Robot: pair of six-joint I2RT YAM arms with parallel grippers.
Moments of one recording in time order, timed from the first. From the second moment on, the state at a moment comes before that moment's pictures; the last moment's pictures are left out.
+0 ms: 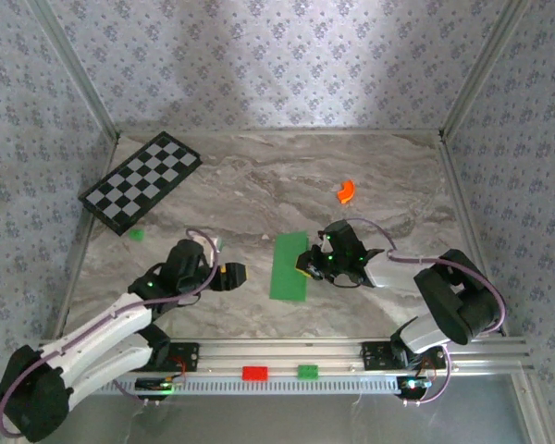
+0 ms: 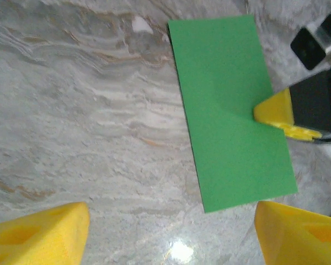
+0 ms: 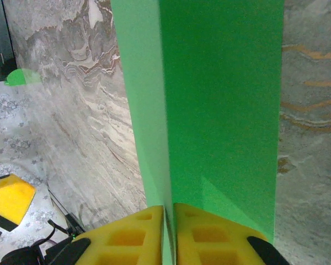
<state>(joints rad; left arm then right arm) -0.67 0.83 0.38 -0.26 0.22 -0.63 0.61 1.47 0.52 0.15 -0.49 1.05</state>
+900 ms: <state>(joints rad) -1.37 1.40 0.79 -0.26 -0.27 -0.16 0.58 1.47 0.52 0.14 -0.49 1.05</state>
